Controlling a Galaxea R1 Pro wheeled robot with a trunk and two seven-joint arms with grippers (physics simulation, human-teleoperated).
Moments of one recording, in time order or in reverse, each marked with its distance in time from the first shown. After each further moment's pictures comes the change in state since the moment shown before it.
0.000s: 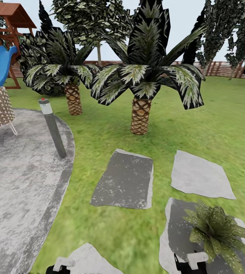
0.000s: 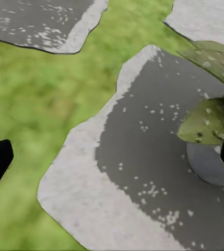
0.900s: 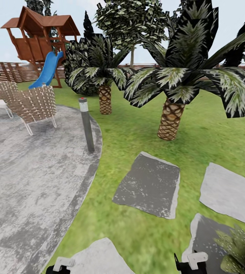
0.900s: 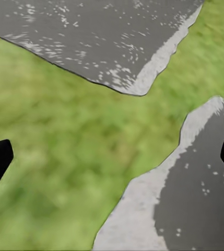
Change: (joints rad) left arm 0.000 0.000 0.000 0.000 0.000 0.000 0.000; right arm 0.000 0.000 0.000 0.000 0.000 0.000 0.000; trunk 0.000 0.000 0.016
